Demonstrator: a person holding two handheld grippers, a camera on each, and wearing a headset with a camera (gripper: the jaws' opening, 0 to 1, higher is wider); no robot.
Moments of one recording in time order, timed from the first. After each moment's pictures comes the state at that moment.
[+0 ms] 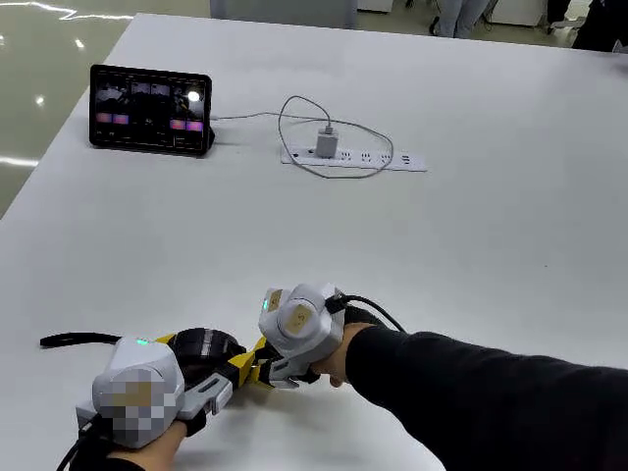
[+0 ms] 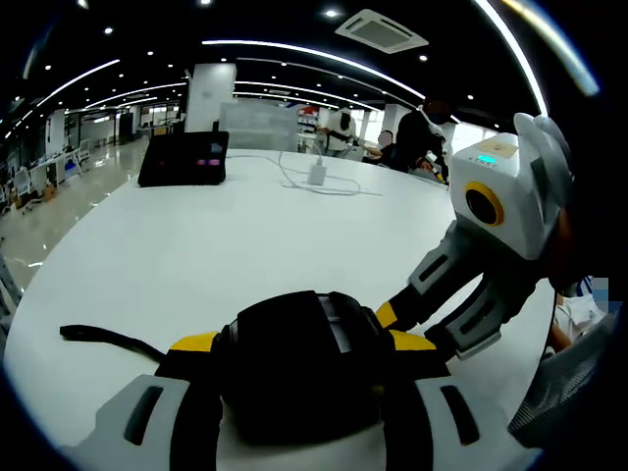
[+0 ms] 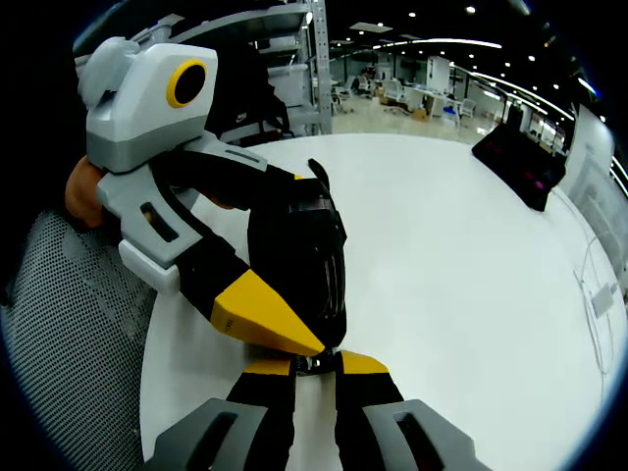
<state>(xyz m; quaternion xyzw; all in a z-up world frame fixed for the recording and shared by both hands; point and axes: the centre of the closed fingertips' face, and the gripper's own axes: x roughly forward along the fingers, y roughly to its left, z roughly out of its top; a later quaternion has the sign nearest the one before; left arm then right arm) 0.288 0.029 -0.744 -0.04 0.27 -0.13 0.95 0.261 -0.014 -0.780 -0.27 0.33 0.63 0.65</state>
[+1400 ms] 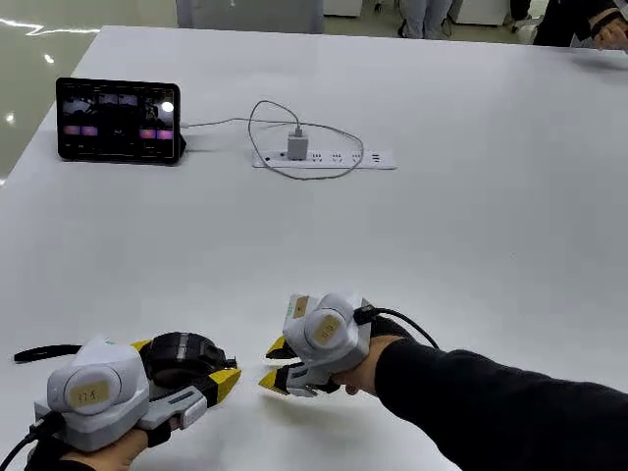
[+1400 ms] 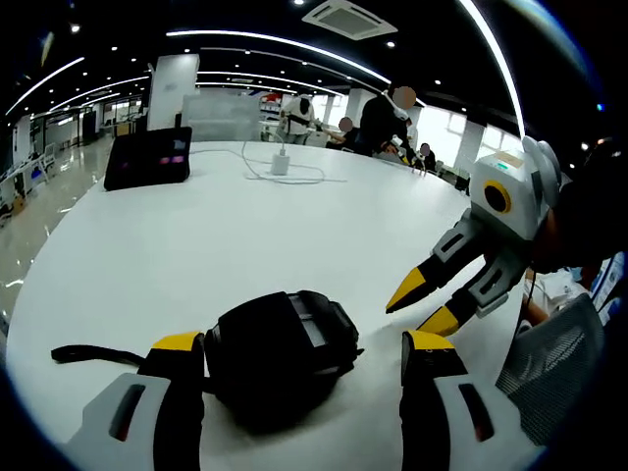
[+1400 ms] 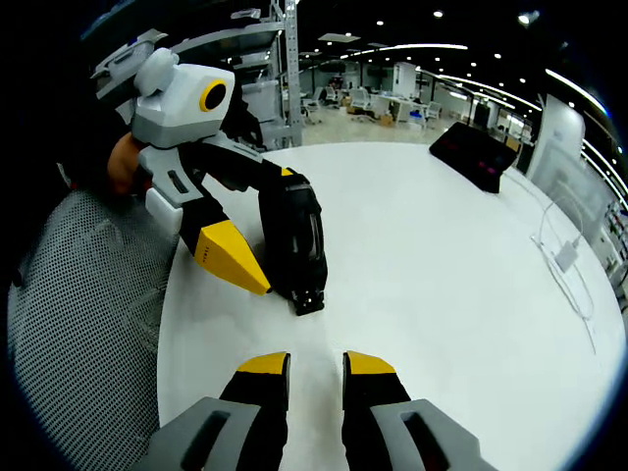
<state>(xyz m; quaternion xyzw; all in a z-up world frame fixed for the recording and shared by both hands) 0.278 0.019 -0.736 -0.03 0.29 -0.22 0.93 0.256 -0.074 -0.757 -0.23 0.32 0.57 0.72</state>
